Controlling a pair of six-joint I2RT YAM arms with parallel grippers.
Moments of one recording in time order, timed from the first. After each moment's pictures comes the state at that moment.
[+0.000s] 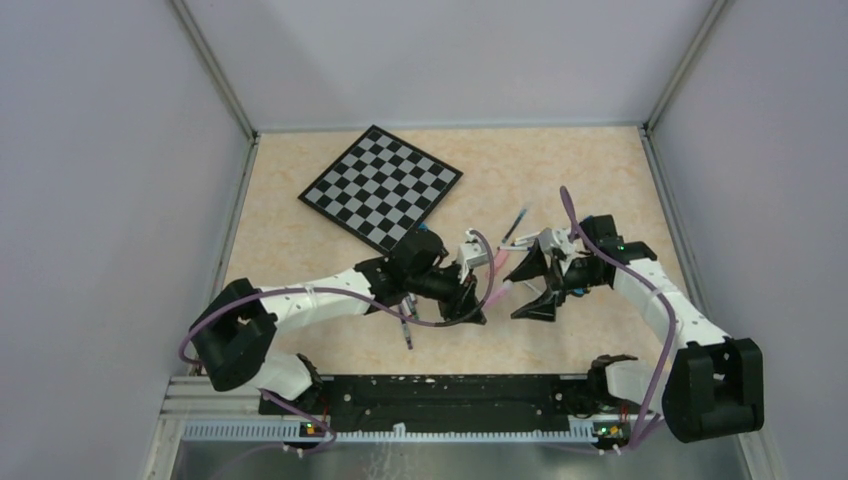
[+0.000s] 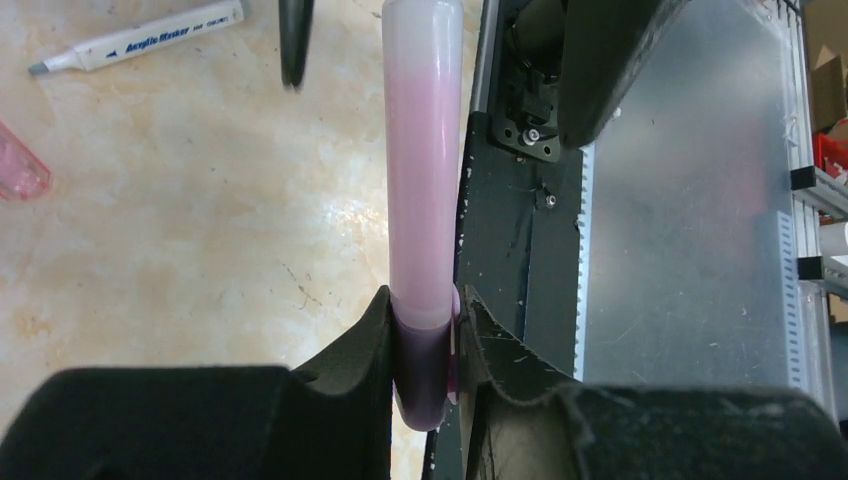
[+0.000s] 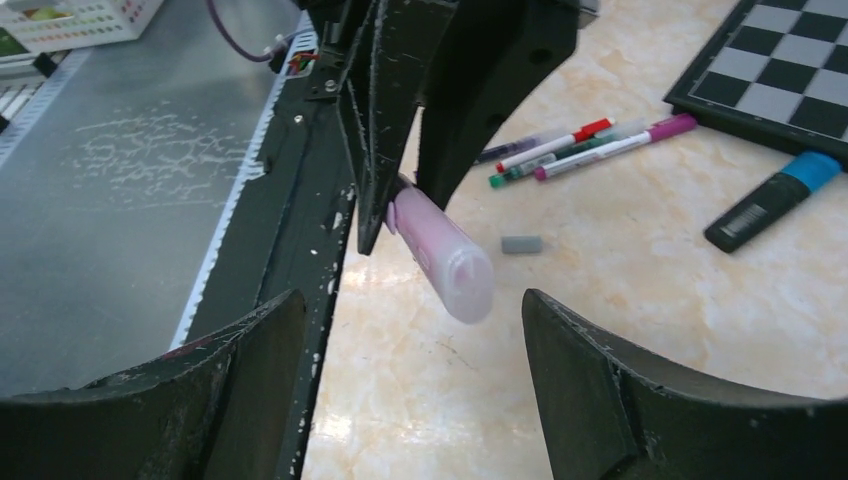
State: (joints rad) left arm -0.92 1.44 0.81 0.09 0.68 -0.22; right arm 0.14 1.14 0.72 -0.83 -1.43 -1.10
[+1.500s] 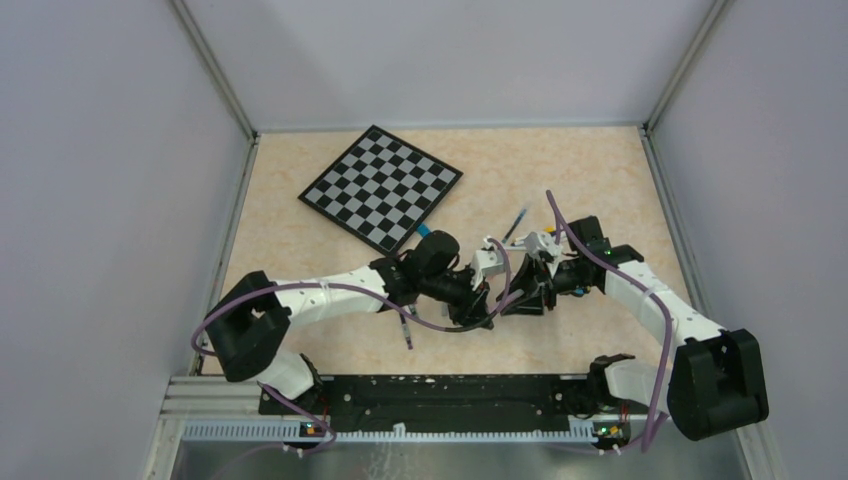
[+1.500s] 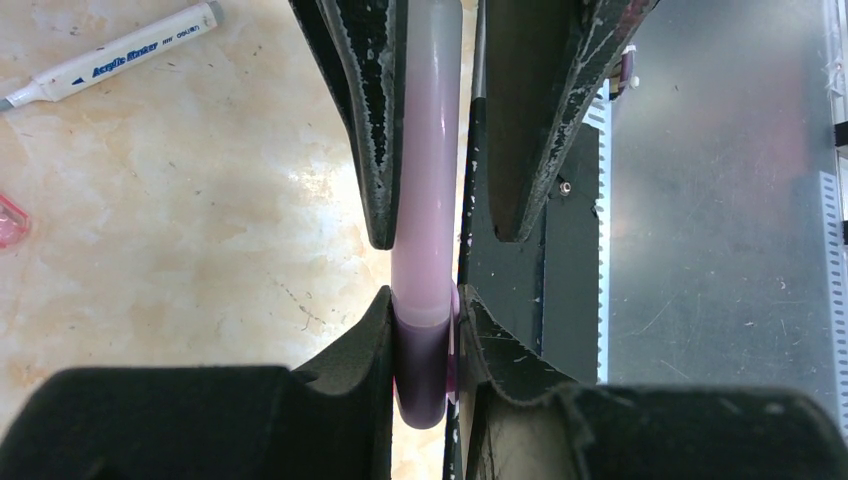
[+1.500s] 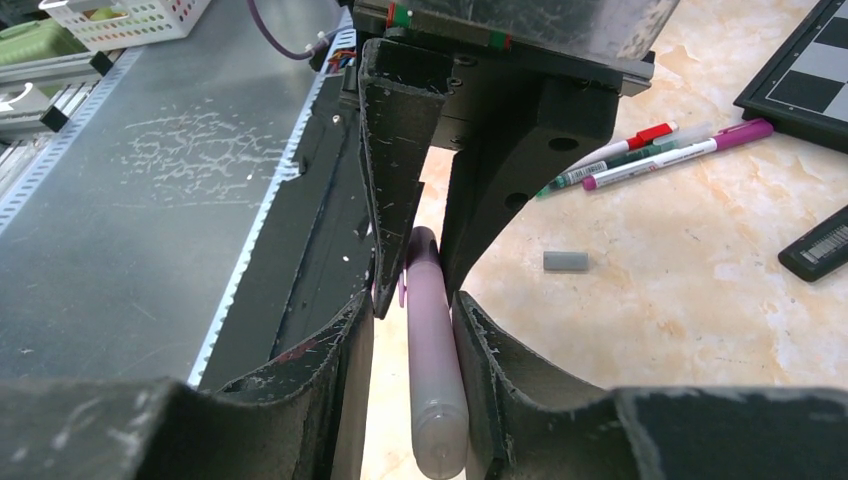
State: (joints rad) left arm -0.98 1.52 0.90 0.01 0.66 -0.11; right arm 0.26 1.16 0.68 -0.69 -1.42 -0.96
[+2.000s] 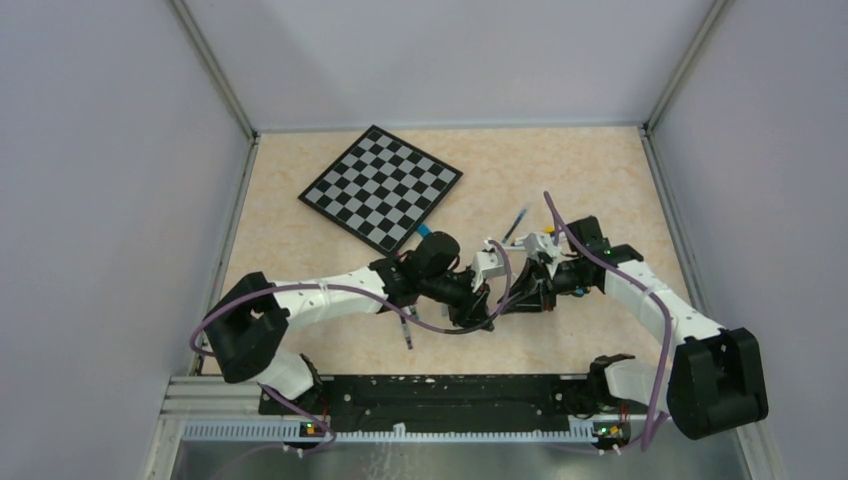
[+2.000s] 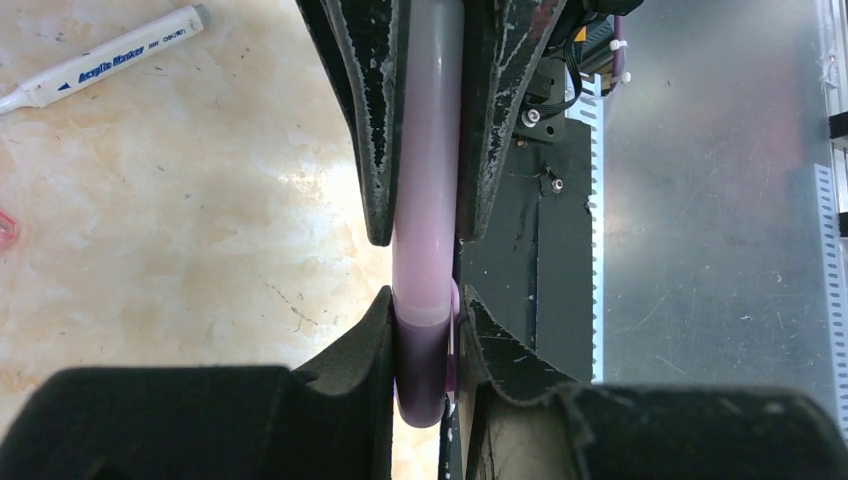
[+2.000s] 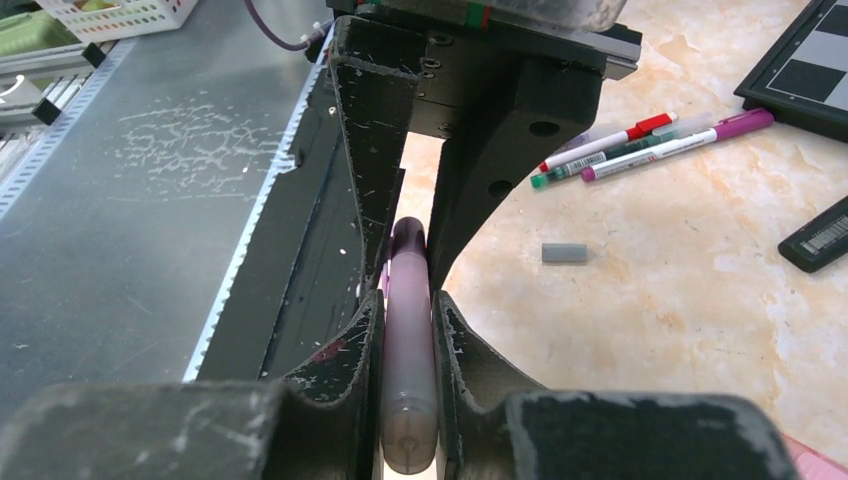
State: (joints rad) left arm -0.98 1.51 0.90 0.01 0.67 -0.10; right arm 0.26 1.16 0.68 -0.71 -1.41 -0.97
